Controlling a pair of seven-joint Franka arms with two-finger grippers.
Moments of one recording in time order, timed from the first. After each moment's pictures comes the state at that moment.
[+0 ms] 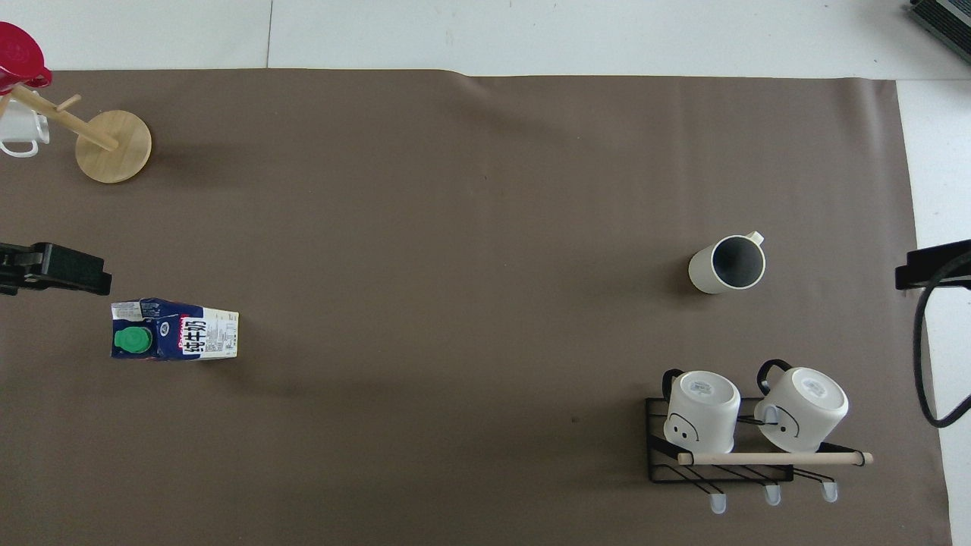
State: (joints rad) left arm -0.01 -0.07 -0.04 -1.61 -0.03 1.48 0.02; right arm 0.03 -0.09 -0.08 -1.55 -0.04 1.46 0.07
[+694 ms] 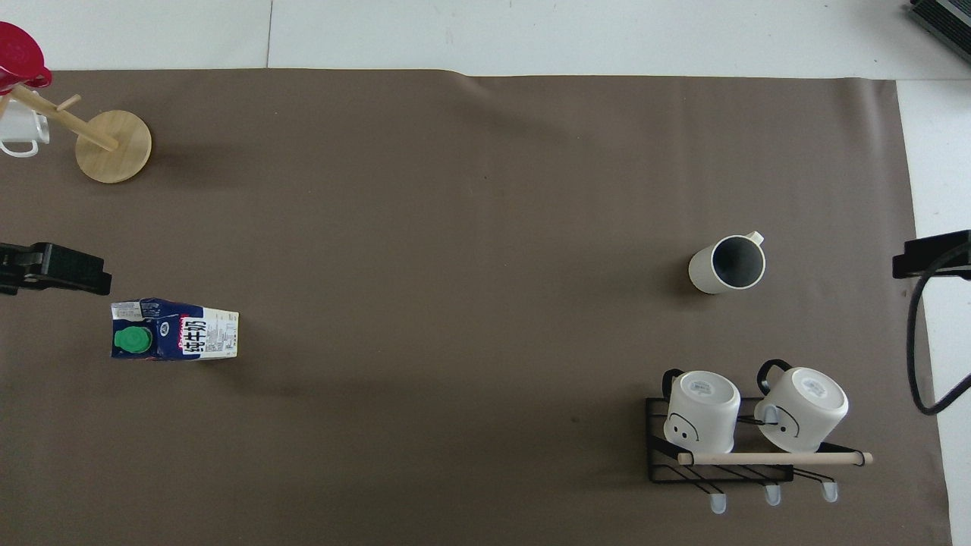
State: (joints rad) left arm -0.01 -0.07 -0.04 -1.61 -0.03 1.48 0.02; right arm 0.03 -0.09 -0.07 -1.56 -0.04 1.50 0.07
